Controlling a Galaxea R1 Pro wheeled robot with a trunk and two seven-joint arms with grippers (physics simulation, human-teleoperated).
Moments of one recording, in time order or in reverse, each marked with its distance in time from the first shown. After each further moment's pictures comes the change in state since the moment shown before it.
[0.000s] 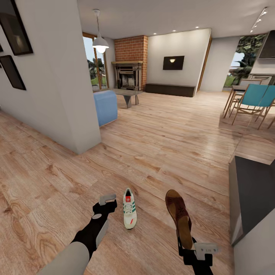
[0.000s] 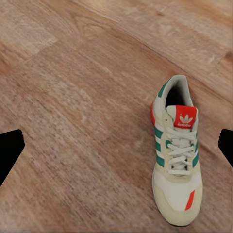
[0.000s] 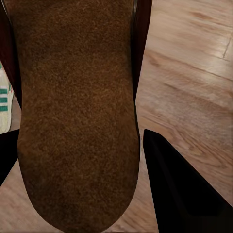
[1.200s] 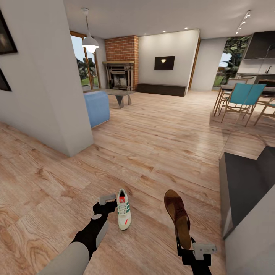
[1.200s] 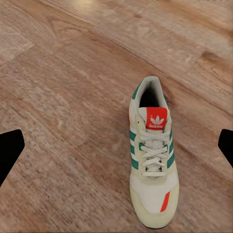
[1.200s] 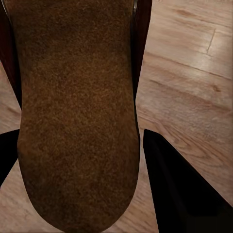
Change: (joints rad) left arm -0.001 0.000 0.004 0.006 0.003 -0.020 -0.006; right arm -0.003 0.000 0.018 0.006 -0.001 -0.009 -0.014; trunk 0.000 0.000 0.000
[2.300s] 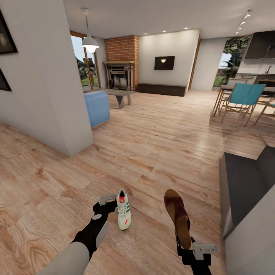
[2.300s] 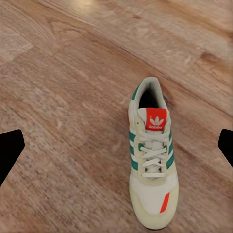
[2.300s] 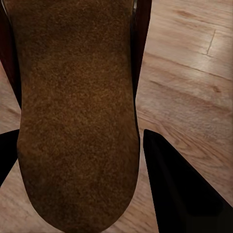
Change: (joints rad) left arm -0.001 0.000 0.000 0.005 -0.001 -0.008 -0.001; right arm -0.001 0.000 0.000 -0.001 -0.001 -0.002 0.001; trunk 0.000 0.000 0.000
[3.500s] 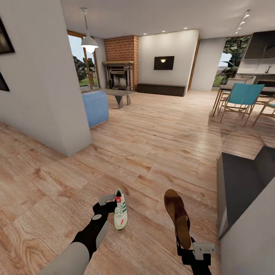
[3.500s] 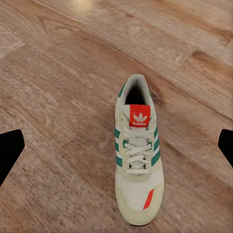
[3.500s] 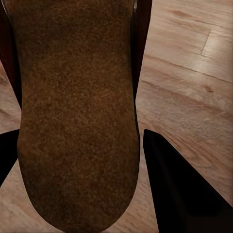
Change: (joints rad) left arm 0.002 0.000 -0.001 -0.001 0.000 -0.001 0.001; right arm 0.000 0.000 0.001 0.000 0.000 0.000 0.000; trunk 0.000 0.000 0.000
